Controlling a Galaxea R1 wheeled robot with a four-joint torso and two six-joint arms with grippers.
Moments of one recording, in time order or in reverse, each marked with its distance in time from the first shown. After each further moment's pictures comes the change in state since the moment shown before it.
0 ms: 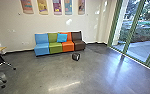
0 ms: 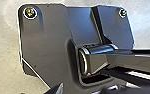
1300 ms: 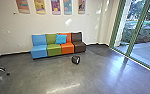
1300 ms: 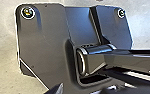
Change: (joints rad) left arm 0.000 0.009 -0.002 0.000 0.000 0.000; right arm -0.006 0.007 -0.001 0.000 0.000 0.000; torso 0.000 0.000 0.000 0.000
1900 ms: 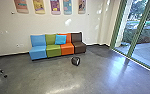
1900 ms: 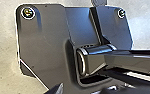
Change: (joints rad) left arm -0.001 0.000 0.000 0.000 0.000 0.000; right arm 0.004 0.000 0.000 0.000 0.000 0.000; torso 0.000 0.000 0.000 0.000
